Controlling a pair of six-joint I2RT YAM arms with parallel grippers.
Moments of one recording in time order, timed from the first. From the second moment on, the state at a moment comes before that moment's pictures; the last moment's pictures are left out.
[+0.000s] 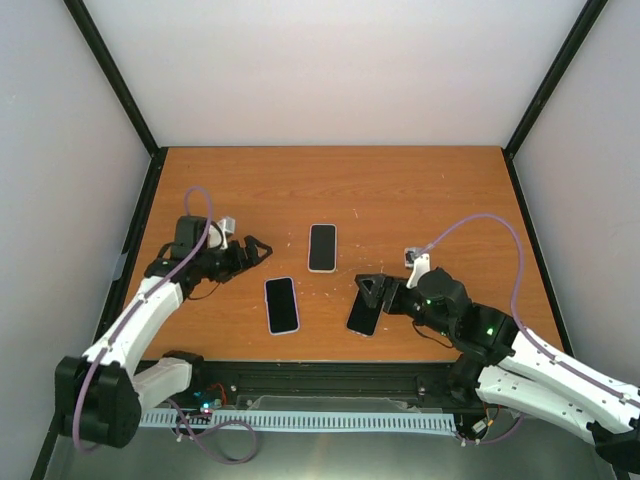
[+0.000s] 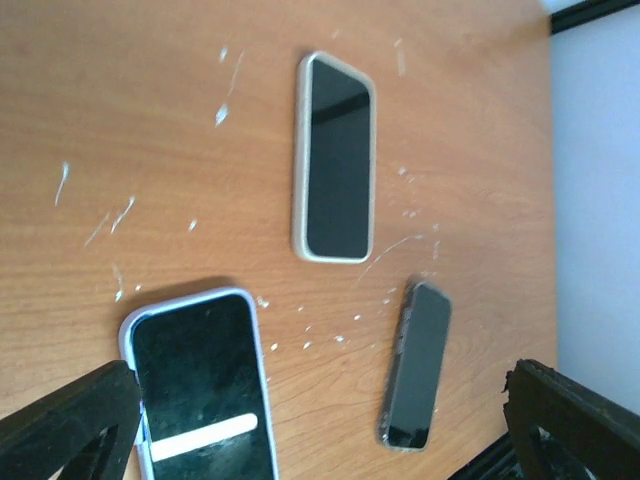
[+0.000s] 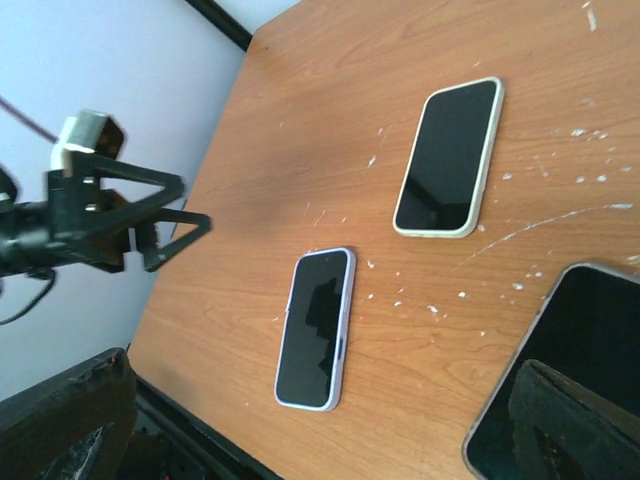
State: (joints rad) left arm -0.16 1.09 0.67 -0.44 0.57 -0.61; right arm 0.96 0.63 0.59 -0.39 0.13 0.89
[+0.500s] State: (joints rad) left arm -0.16 0.76 0.82 -0.56 0.54 -0.57; right arm 0.96 0.65 0.83 -0.60 0.26 0.84
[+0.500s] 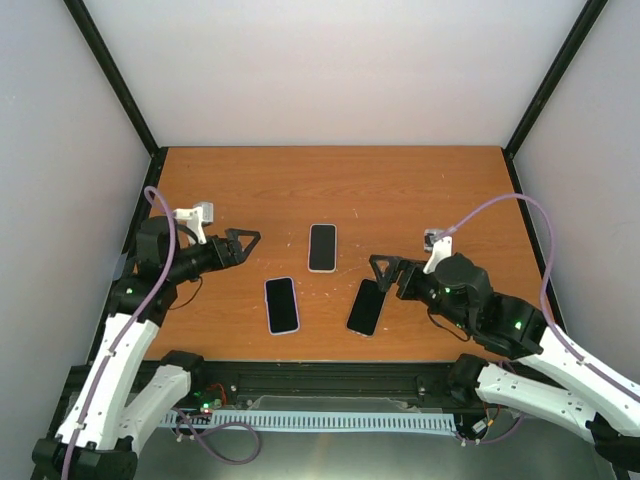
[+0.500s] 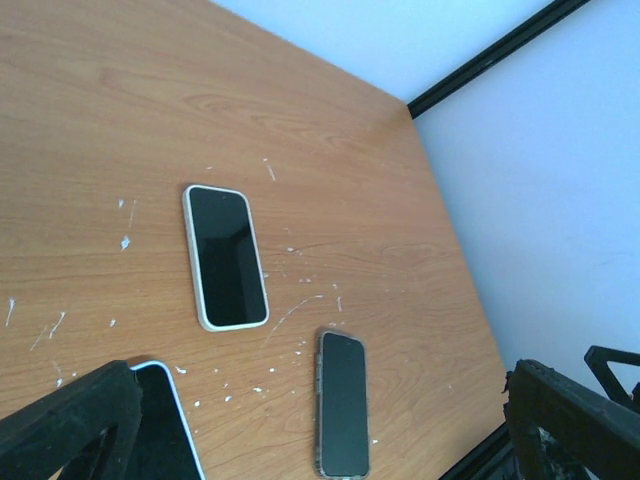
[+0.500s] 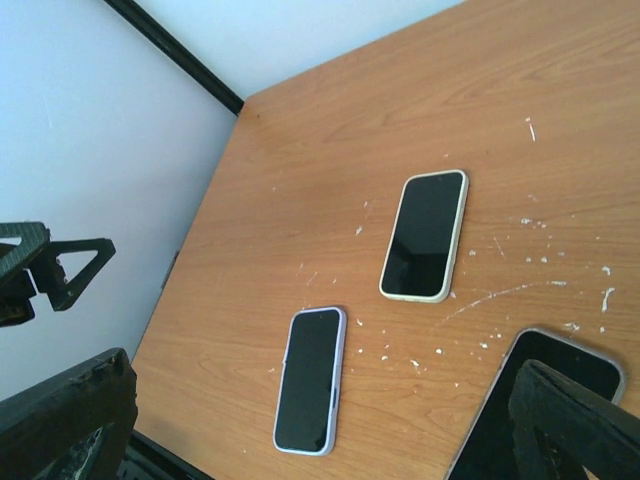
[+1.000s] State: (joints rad) left arm -0.16 0.59 0.84 -0.56 0.58 -0.57; right arm 0.96 0.60 0.90 -0.69 0.31 0.84
